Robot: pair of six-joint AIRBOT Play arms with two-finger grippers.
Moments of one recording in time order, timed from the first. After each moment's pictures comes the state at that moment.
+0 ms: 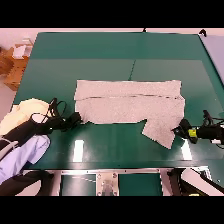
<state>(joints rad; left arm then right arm) -0.16 -1.15 0.46 0.58 -0.59 -1.41 -0.71 -1.10 0.47 -0.96 1.06 1.29</state>
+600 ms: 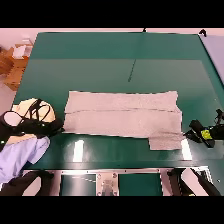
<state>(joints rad) 0.09 -0.87 0.50 1.05 -1.07 -1.59 -0.70 -0.90 0.59 -1.23 1.34 1.61</state>
